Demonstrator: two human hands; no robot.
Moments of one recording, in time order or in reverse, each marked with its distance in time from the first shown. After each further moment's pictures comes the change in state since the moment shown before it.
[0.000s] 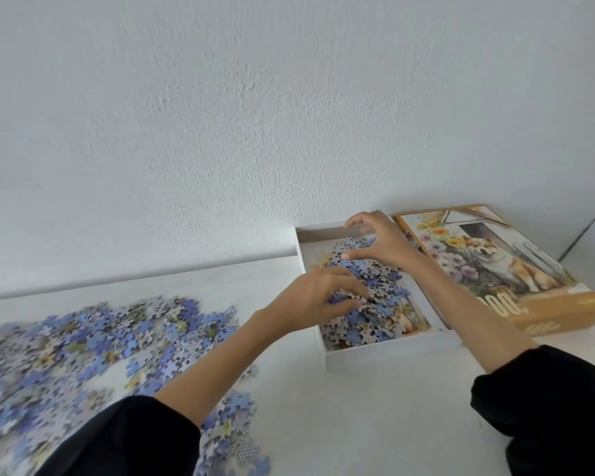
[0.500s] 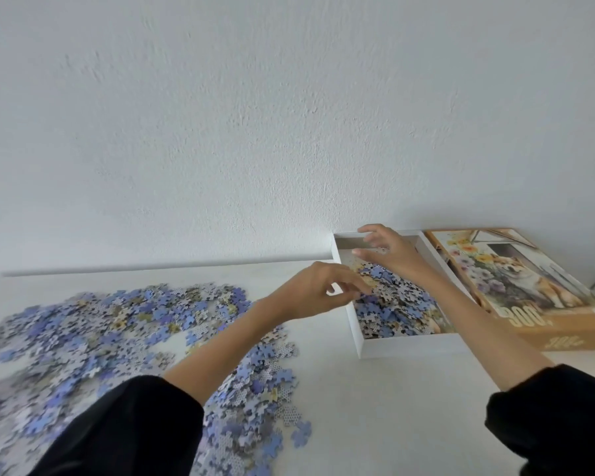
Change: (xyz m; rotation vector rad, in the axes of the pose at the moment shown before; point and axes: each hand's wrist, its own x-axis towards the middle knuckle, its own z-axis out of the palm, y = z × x) left_hand -0.058 0.008 -0.049 -0.091 0.054 -0.016; right_hand -0.020 -0.055 0.025 0.100 -0.041 -0.004
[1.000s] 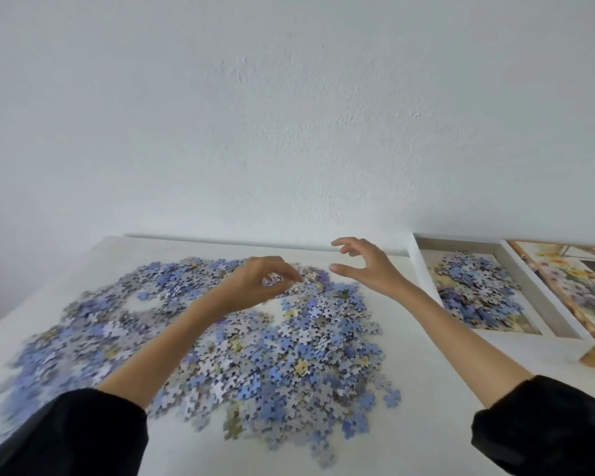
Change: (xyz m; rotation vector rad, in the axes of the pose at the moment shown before) left_hand -0.200 -0.046 -0.096 0.141 0.194 -0.299; right_hand -0.019 -0.120 0.145 -0.006 -0.160 -0.191
